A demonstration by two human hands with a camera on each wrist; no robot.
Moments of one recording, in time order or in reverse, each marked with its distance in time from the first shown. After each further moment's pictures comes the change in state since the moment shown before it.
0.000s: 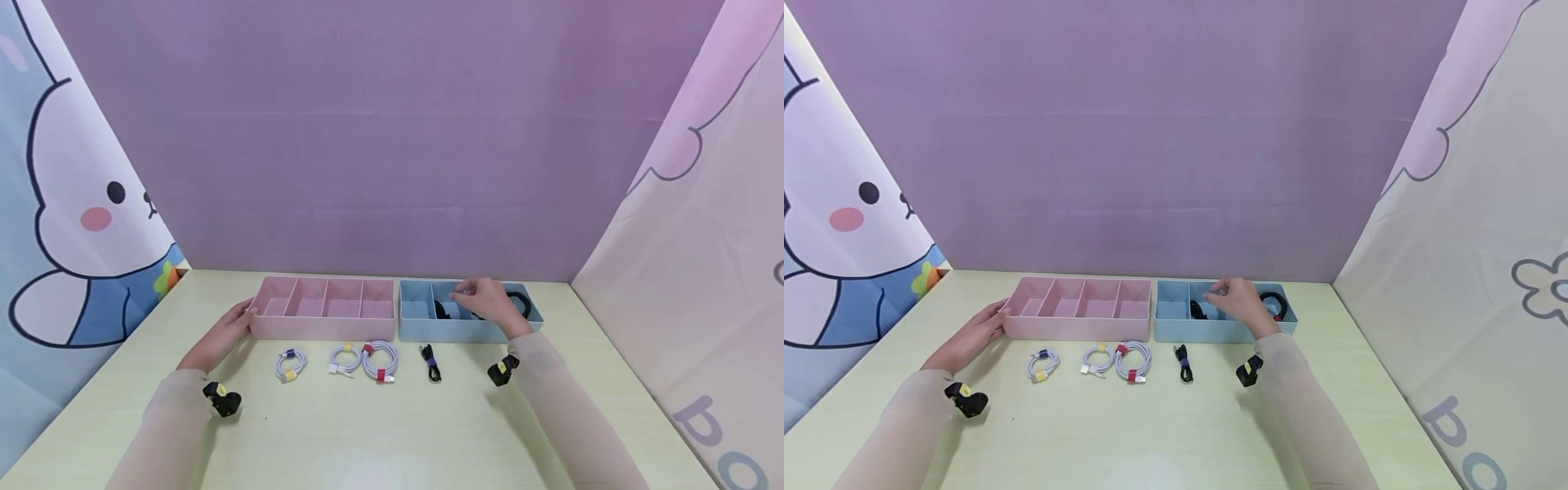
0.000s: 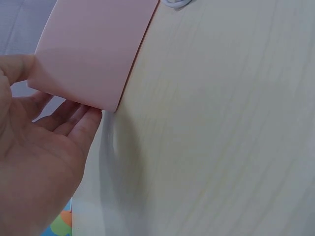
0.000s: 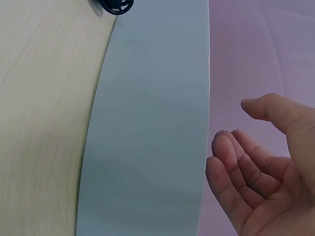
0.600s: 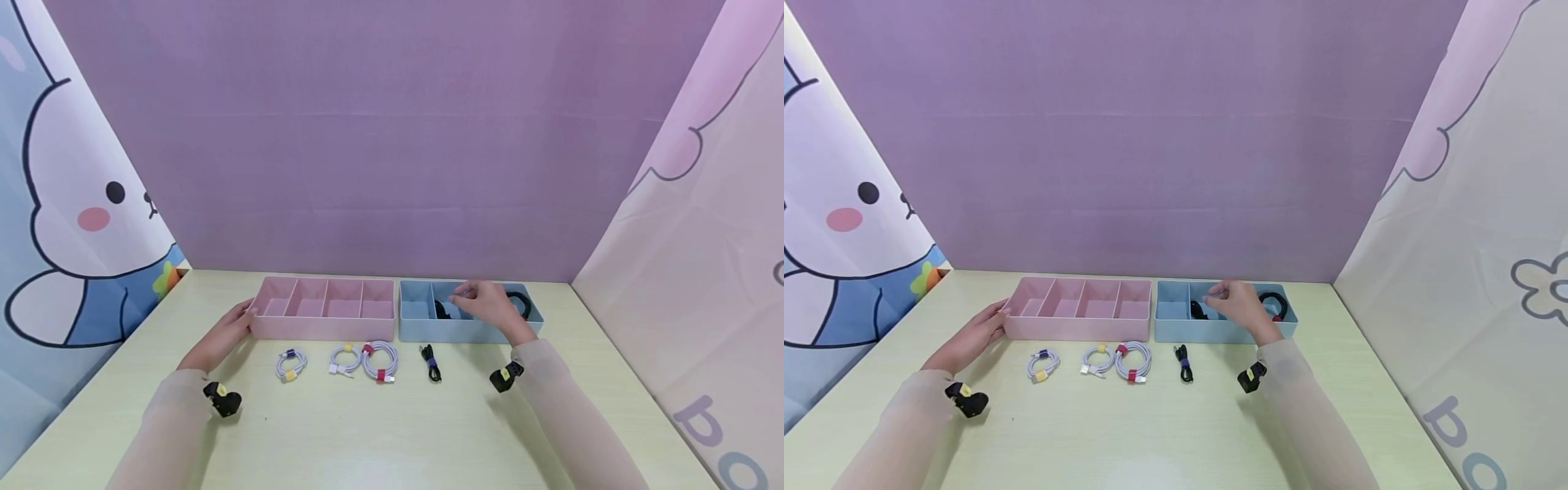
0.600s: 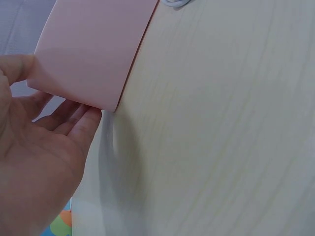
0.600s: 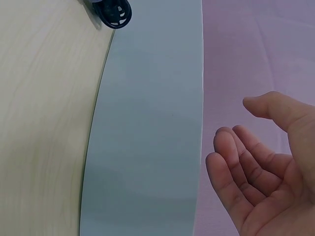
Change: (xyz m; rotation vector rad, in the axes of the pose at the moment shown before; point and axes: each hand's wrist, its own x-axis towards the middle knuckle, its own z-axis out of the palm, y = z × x) left_hand 0.003 0.000 0.000 -0.020 0.004 0.041; right_hand -0.012 -0.001 0.001 0.035 0.006 -0.050
